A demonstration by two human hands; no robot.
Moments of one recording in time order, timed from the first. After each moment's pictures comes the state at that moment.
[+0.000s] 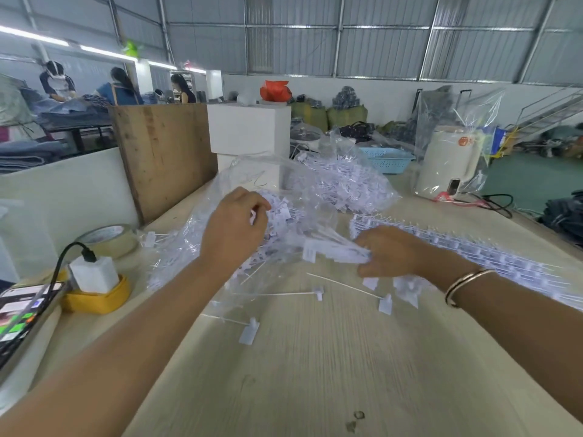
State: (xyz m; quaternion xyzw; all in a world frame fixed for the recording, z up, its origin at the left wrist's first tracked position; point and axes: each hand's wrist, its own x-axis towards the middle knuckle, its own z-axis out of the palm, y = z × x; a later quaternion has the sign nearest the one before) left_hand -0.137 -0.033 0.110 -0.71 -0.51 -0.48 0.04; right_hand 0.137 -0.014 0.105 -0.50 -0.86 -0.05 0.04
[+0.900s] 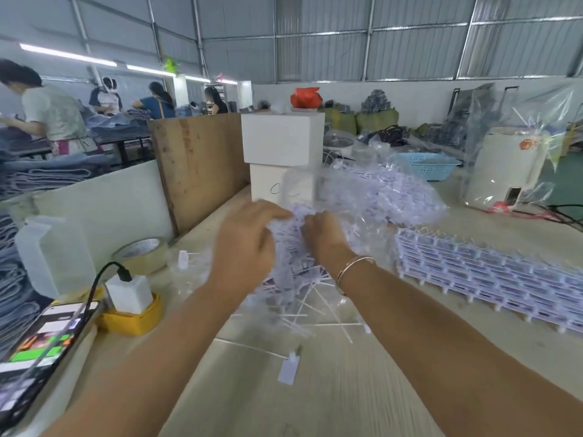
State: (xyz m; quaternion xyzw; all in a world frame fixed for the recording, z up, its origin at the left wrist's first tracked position) left_hand -0.174 -0.035 0.117 -0.75 -0.42 -0.50 0.13; right_hand -0.038 0.102 0.085 -0.46 -0.81 -0.32 -0.14
